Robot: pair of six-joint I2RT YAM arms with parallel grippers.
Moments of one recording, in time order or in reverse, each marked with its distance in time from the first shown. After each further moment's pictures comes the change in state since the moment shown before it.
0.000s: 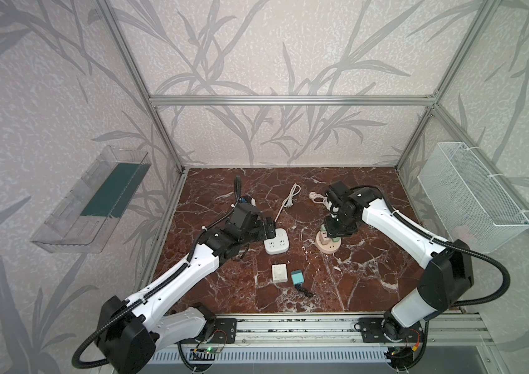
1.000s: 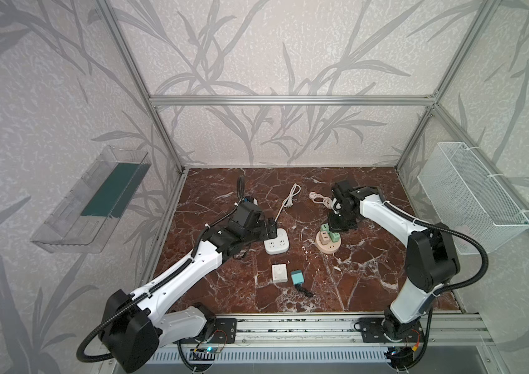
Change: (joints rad) left arm 0.000 0.041 0.015 -0.010 0.020 -0.008; right arm -0.145 0.147 -0.058 0.187 -0.060 -0.067
